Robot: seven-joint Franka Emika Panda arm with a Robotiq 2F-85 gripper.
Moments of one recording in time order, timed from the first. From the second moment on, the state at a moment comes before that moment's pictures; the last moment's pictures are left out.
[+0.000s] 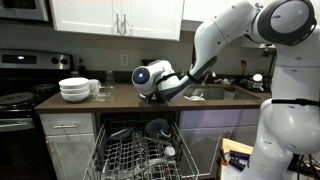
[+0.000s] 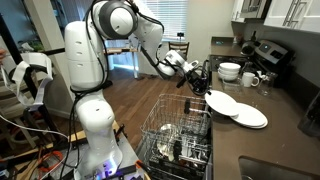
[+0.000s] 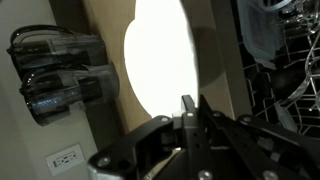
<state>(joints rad) 0.06 0.14 0.01 -2.16 -1.27 2.15 0.69</state>
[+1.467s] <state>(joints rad) -0.01 0.25 -0.06 -2.04 -1.27 2.30 0.64</state>
